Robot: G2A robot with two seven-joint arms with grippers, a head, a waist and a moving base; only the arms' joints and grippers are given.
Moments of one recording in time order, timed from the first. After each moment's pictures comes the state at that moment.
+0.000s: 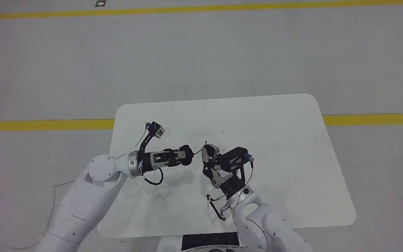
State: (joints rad) left arm 1.41 -0.98 -1.20 -1.61 -0.52 -0.34 -1.06; right arm -1.80 -1.28 0.93 -2.14 -1.21 0.14 0.12
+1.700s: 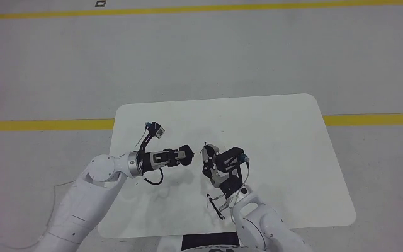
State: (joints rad) left arm 1.41 -0.98 -1.20 -1.61 -0.52 -0.34 -1.06; right arm -1.79 -1.28 0.92 -2.14 -1.29 0.17 0.16
